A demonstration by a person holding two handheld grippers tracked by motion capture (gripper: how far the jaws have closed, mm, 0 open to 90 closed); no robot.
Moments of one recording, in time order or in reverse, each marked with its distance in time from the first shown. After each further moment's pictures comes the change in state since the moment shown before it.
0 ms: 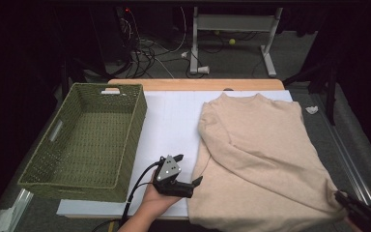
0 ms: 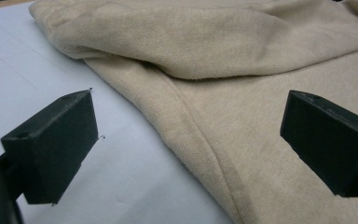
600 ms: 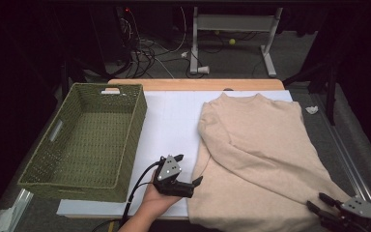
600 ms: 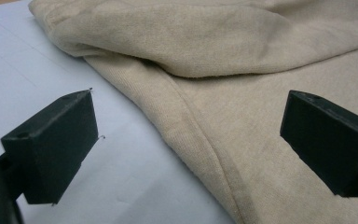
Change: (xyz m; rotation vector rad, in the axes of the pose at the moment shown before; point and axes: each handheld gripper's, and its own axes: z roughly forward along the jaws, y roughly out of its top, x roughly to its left) left arm 0.000 0.000 0.001 0.010 0.006 0.002; right arm 0.033 -0.012 0.037 0.155 0.145 -0.228
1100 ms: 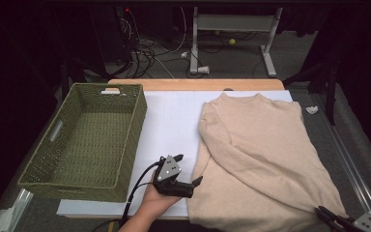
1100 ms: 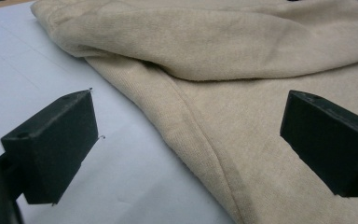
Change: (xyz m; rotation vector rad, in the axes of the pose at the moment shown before) left arm 0.000 0.000 0.000 -0.004 0.004 -0.001; right arm 0.028 -0.005 -0.042 -0.064 0.041 -0.026
